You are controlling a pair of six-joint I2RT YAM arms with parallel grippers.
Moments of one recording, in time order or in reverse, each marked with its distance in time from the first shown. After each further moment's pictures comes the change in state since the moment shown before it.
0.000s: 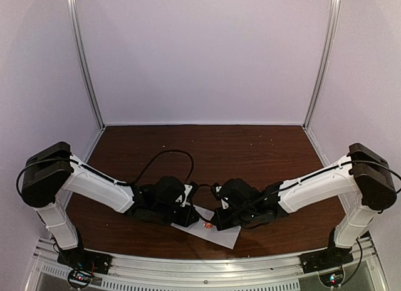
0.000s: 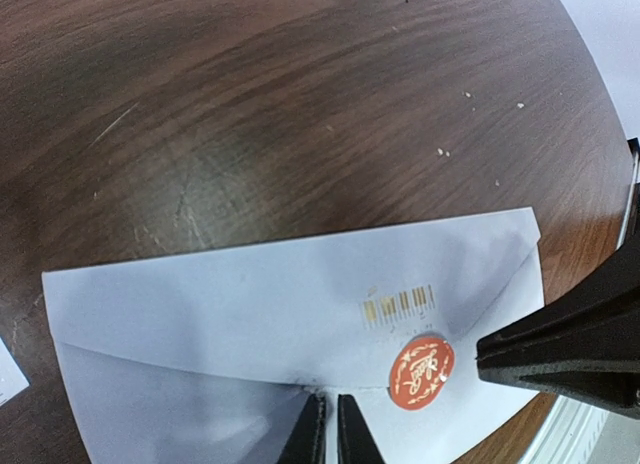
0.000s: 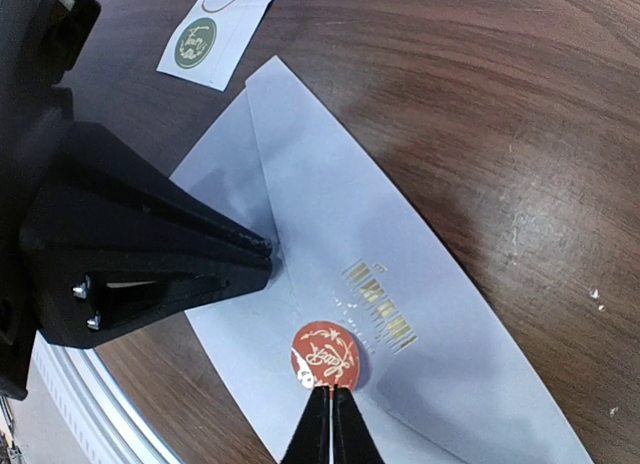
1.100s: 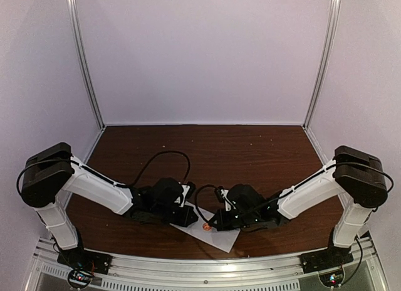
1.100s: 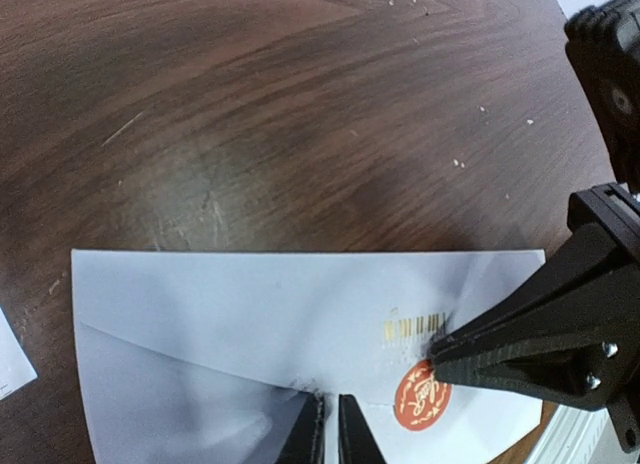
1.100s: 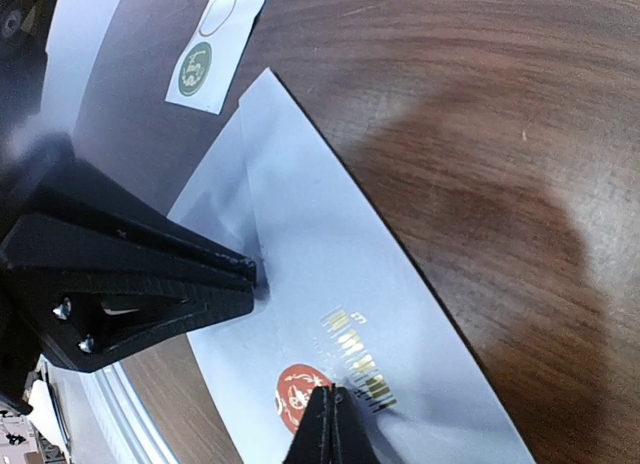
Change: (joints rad) left arm 0.000 -0.001 -0.030 0.045 -0.028 -0.043; right arm -0.043 0.083 -0.154 0.374 -0.107 0.116
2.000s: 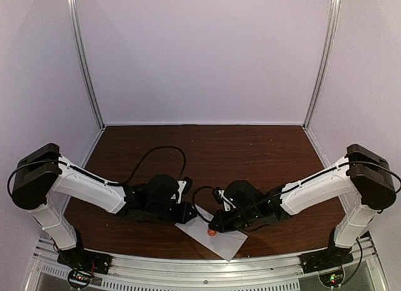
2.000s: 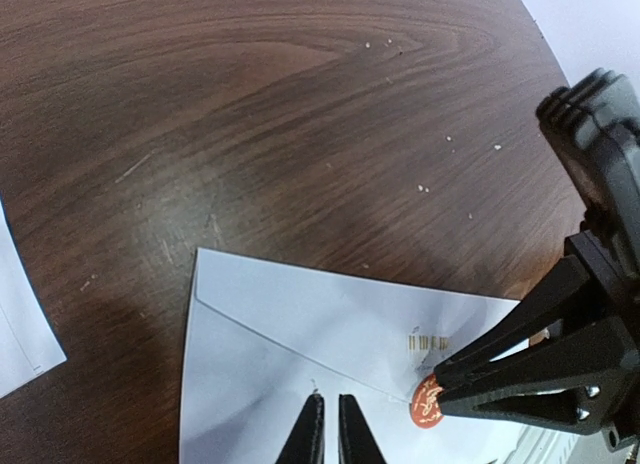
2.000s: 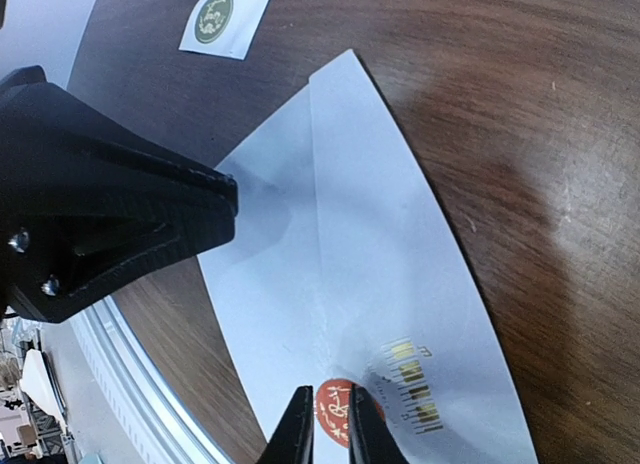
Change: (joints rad) left arm 0.000 -0.085 -0.023 -0.004 -0.023 -0.024; right arm 0.024 -0.084 0.078 -0.236 -0.043 -0.027
